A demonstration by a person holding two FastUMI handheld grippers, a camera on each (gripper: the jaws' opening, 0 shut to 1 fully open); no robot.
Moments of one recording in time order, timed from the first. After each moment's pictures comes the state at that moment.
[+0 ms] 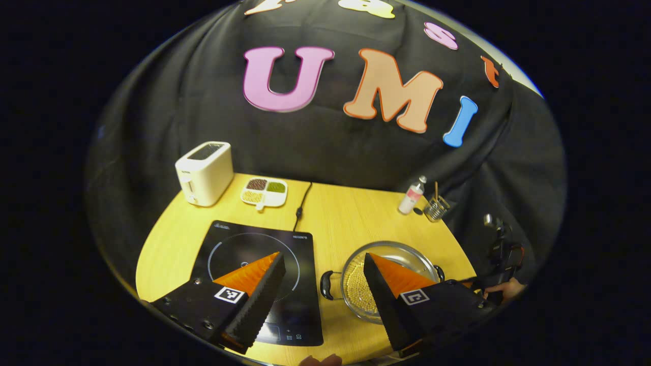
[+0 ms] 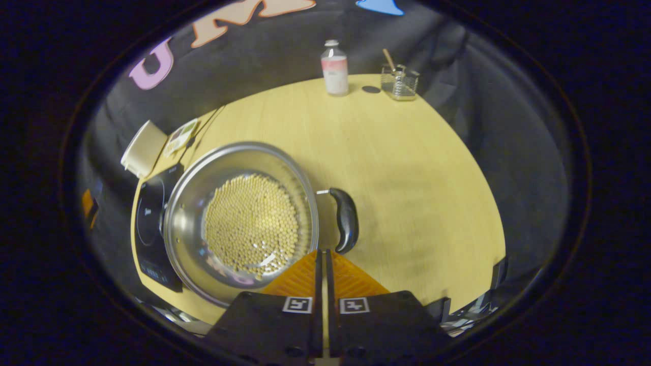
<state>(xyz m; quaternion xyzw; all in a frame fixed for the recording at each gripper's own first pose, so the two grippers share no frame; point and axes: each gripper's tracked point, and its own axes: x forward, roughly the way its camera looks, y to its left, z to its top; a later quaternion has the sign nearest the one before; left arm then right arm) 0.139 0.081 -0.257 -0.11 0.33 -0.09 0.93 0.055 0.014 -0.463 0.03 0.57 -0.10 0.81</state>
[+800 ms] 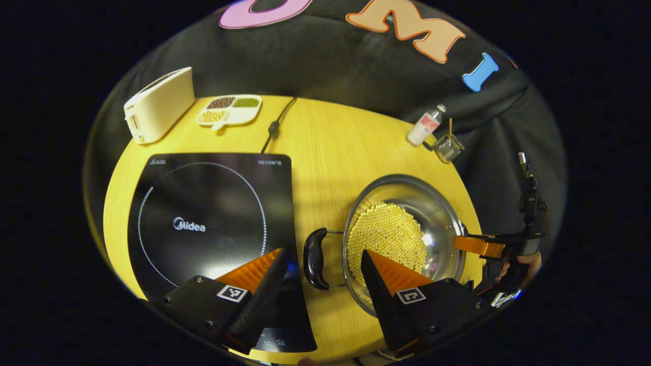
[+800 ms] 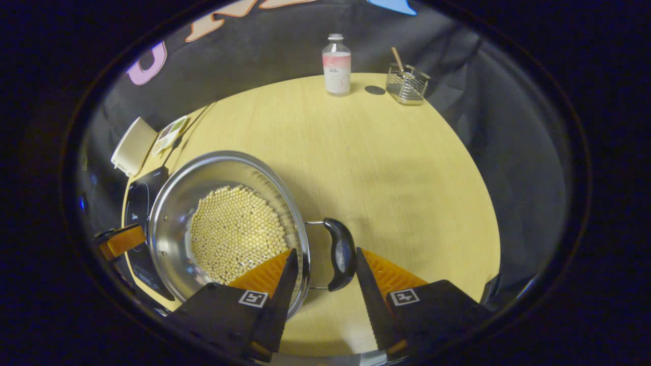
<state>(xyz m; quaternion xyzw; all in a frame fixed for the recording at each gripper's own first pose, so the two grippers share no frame) 0.138 0.036 -0.404 -0.12 0.52 -0.12 0.84 0.084 0.005 -0.498 0.00 0.61 -0.08 0.79</state>
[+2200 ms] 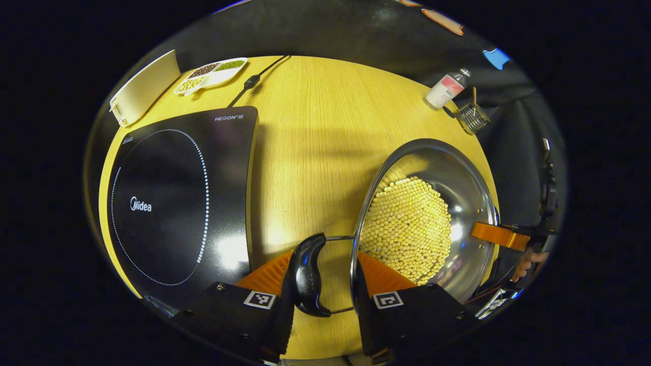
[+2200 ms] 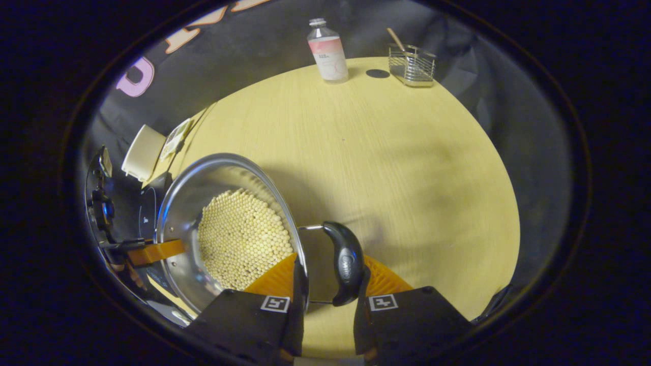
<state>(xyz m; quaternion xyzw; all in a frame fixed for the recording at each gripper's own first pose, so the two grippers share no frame) 0.135 -0.003 -0.452 -0.09 0.59 -0.09 0.79 0.095 -0.019 -0.515 0.07 0.63 -0.04 0.77</state>
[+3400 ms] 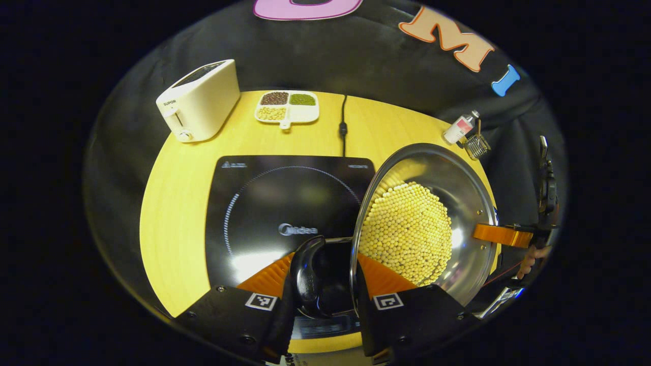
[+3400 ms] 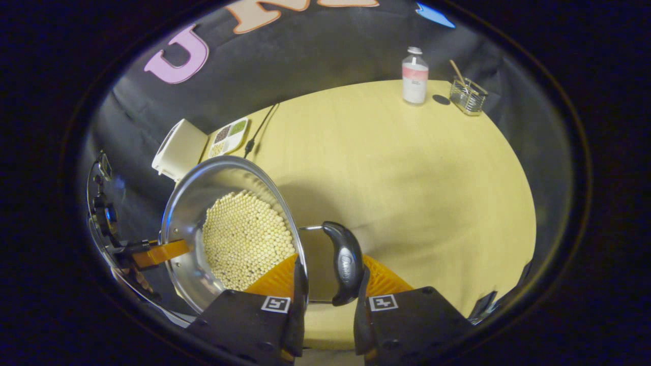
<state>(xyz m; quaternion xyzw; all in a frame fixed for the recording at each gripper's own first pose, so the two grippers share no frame) 0.141 0.137 -0.404 -0.08 0.54 -0.09 0.83 0.107 0.193 -0.461 0.07 0.61 -0.01 0.79</state>
